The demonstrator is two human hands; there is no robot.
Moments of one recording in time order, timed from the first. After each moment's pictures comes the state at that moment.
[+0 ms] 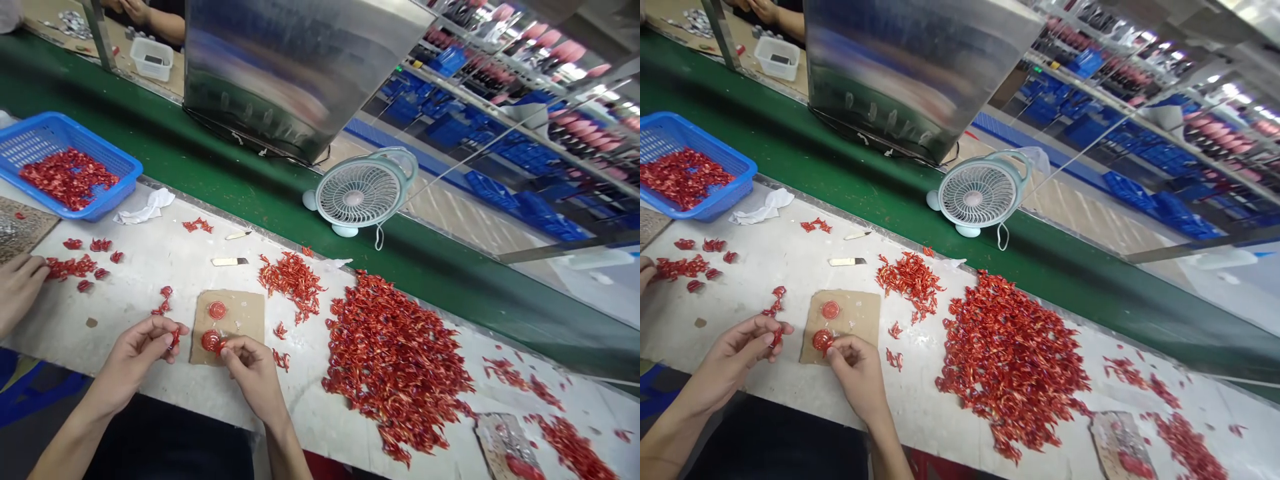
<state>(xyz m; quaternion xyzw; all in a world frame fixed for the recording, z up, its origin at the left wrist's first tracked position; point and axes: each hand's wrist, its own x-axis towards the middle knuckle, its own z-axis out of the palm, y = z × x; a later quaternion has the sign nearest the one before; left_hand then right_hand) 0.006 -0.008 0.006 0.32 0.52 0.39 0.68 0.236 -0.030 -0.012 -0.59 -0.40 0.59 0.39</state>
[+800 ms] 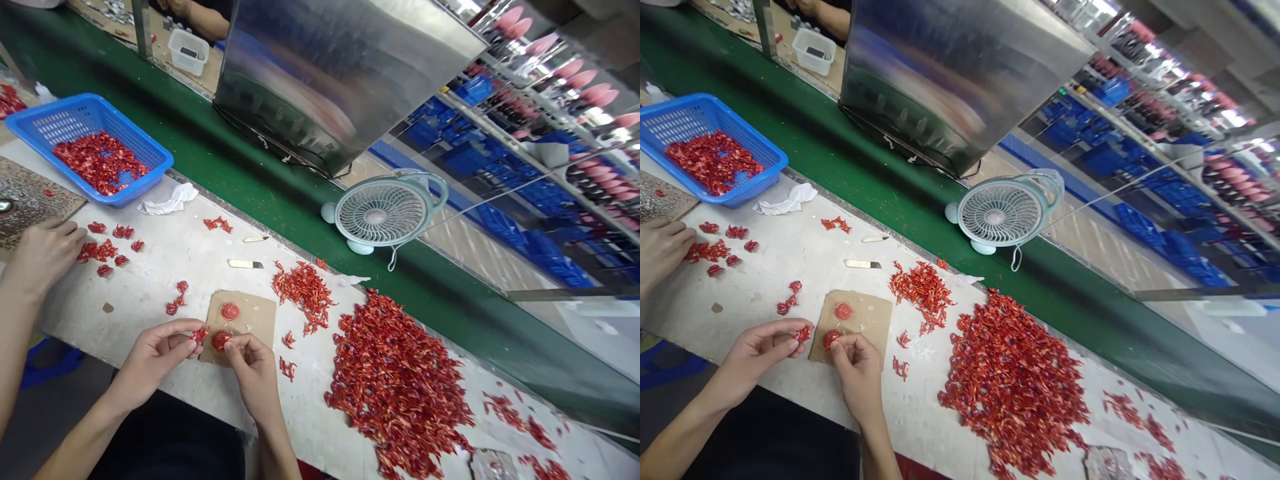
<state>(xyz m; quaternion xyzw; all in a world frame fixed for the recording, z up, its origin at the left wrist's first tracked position) 0.012 -0.022 -0.007 0.31 0.51 0.41 0.69 0.214 -0.026 -0.014 -0.60 -0.39 0.58 0.39</state>
